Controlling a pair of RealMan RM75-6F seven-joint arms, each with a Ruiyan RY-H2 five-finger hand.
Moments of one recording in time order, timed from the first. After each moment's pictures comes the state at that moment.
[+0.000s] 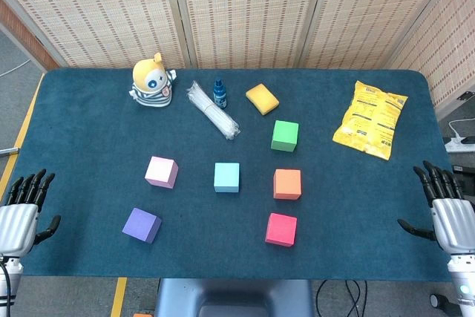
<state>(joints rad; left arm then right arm) -0.13 -1.14 -0.07 -1.62 1.45 1.45 0.15 0.08 -1.10 0.06 -1.57 -1.50 1.49 0.06</state>
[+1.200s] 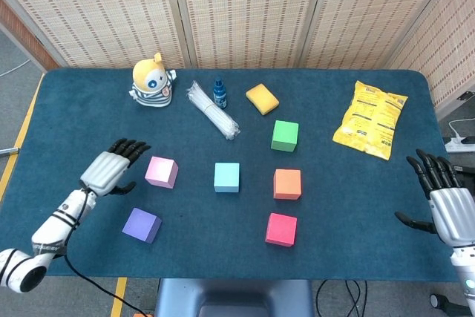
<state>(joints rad) -0.65 -1.19 -0.18 -1.49 1.42 0.79 0.00 0.12 -0.99 0.08 -1.64 -1.58 1.48 0.08</state>
